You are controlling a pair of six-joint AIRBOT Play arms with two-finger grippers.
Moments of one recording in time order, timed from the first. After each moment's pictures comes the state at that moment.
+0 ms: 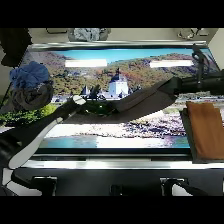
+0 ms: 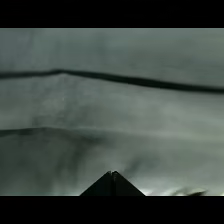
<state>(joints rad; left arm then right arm) -0.50 -1.76 1.32 0.40 -0.80 -1.37 -0.23 -1.29 1.44 -0.71 1.43 1.12</state>
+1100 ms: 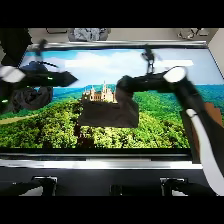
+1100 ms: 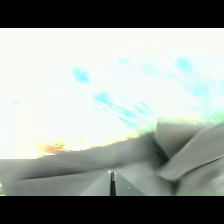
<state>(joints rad) -0.08 -1.30 1.45 0.90 -1.02 -1.33 0.27 -1.47 1.44 -0.64 0.94 1.29</state>
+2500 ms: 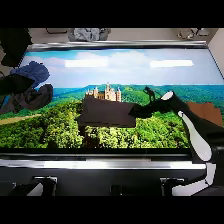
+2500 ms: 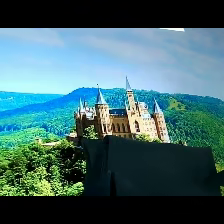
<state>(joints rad) 0.15 -0.94 1.32 1.04 -1.14 -1.40 0.07 -1.72 1.21 -0.72 1.06 1.19</state>
